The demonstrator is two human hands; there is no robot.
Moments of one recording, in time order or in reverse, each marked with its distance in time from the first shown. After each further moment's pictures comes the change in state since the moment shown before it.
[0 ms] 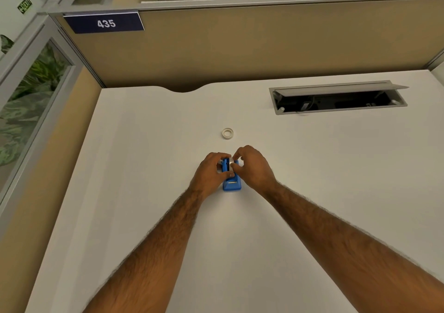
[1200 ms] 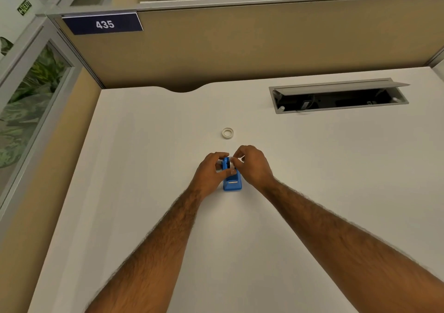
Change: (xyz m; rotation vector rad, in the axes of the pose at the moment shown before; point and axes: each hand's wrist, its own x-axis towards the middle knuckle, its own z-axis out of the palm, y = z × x) left_hand 0.004 -0.006 0.000 -0.074 -0.012 -0.031; right_hand 0.005 -0.006 -0.002 0.082 -0.007 0.134
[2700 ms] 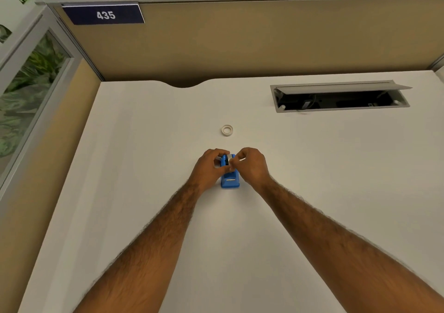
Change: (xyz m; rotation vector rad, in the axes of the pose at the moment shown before) left_hand 0.002 0.007 0.000 0.021 0.015 -0.005; right_hand -0.003 -0.002 0.004 0.176 -0.003 0.199
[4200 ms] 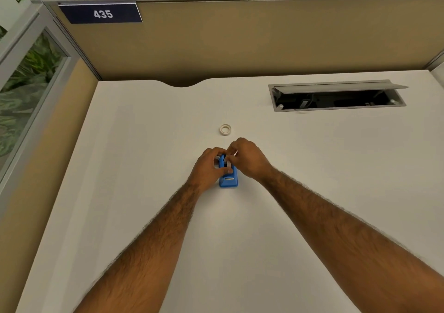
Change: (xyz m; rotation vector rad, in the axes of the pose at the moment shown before) left_hand -0.003 0.004 0.000 0.069 -0.006 -0.005; right_hand 0.020 -0.005 -0.013 -0.280 -0.156 -0.375
